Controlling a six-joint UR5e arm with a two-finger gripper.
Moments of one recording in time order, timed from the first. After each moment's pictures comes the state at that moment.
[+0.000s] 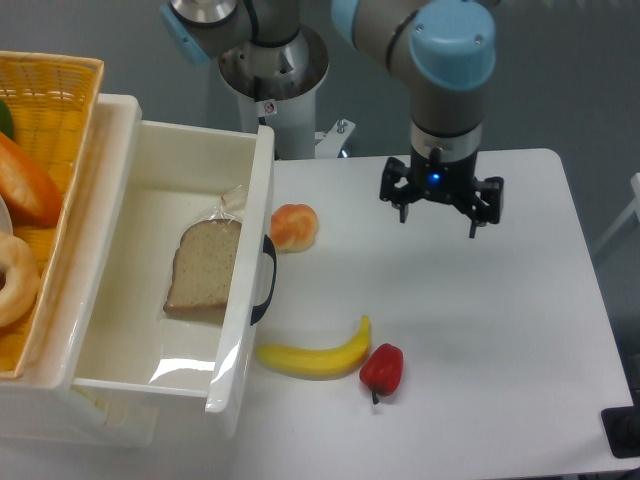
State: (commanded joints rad) arm 2.66 -1.83 -1.55 -1.19 1.62 0.98
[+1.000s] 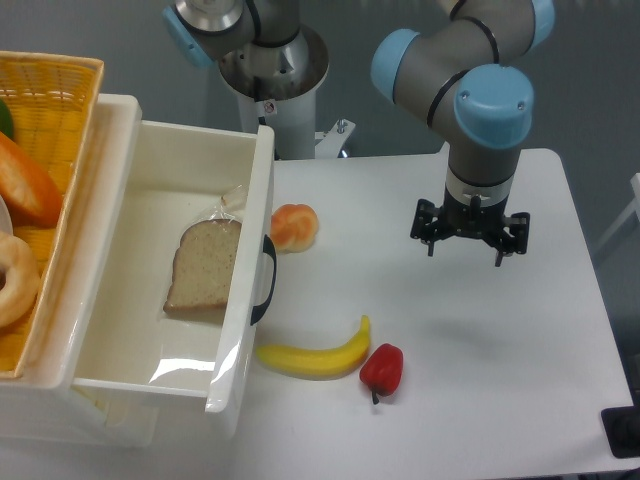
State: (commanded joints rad) arm 2.67 -1.89 -1.61 -1.13 1.62 0.79
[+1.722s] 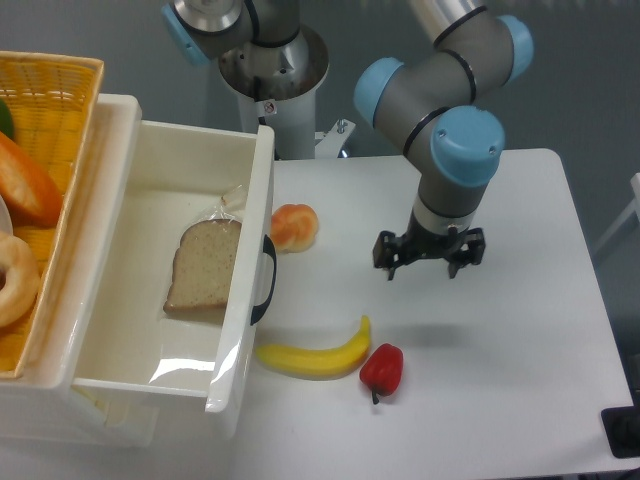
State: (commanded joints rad) arm 2.58 -1.94 -1.62 -1.14 1.43 0.52
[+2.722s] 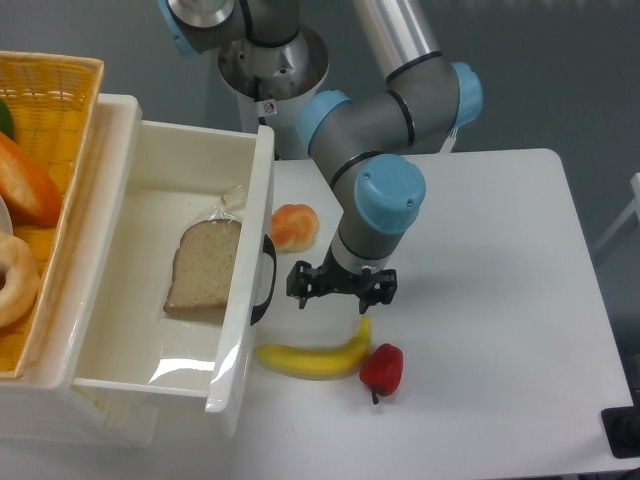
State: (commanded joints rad) arm 2.46 -1.97 -1.62 -1.17 1.35 0.48
